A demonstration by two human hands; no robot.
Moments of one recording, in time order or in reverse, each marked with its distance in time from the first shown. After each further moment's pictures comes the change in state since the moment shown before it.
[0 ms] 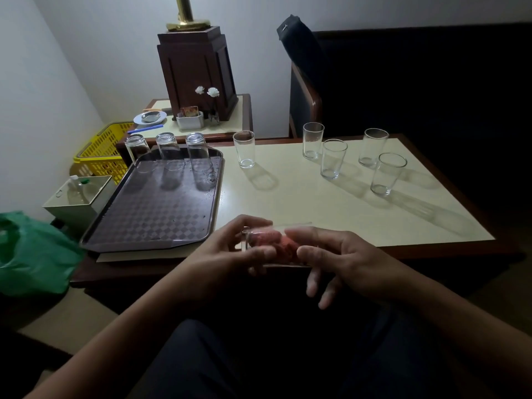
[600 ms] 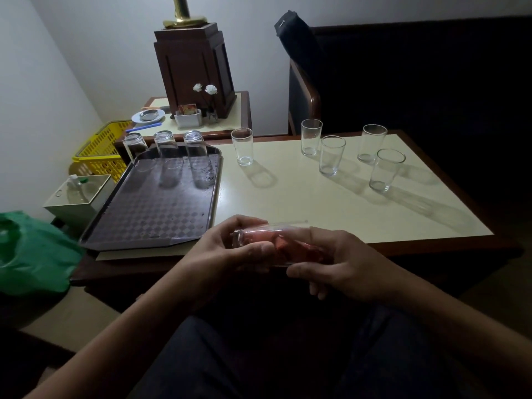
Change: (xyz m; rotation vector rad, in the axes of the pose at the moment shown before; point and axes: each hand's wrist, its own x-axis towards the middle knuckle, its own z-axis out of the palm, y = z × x) left_hand -0.001 -0.003 0.006 -0.123 0.050 -0.002; right_hand -0.004 0.003 0.000 -0.390 0.027 -0.157
